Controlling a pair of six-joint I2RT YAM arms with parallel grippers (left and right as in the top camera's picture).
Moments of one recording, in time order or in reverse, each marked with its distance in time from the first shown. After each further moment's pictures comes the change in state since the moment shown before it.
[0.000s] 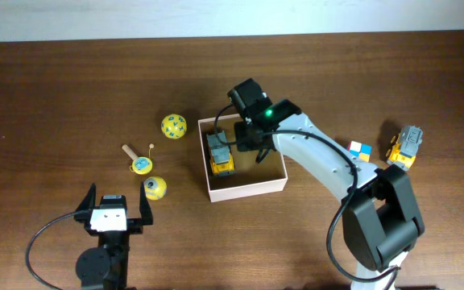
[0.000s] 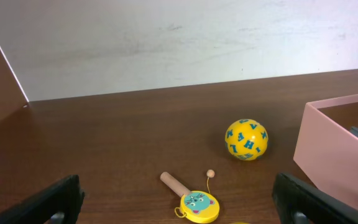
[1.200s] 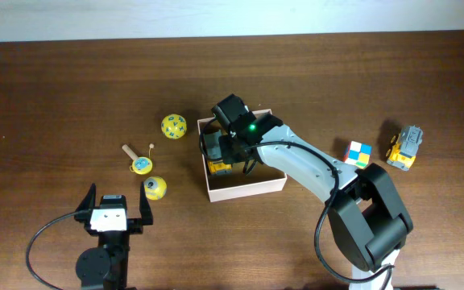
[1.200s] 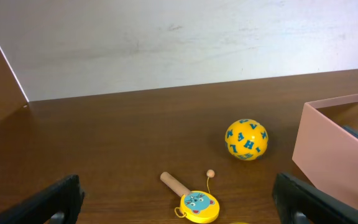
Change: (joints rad) left arm 0.000 0.000 0.000 0.000 0.000 0.000; right arm 0.074 0.034 -0.051 0.093 -0.034 0.010
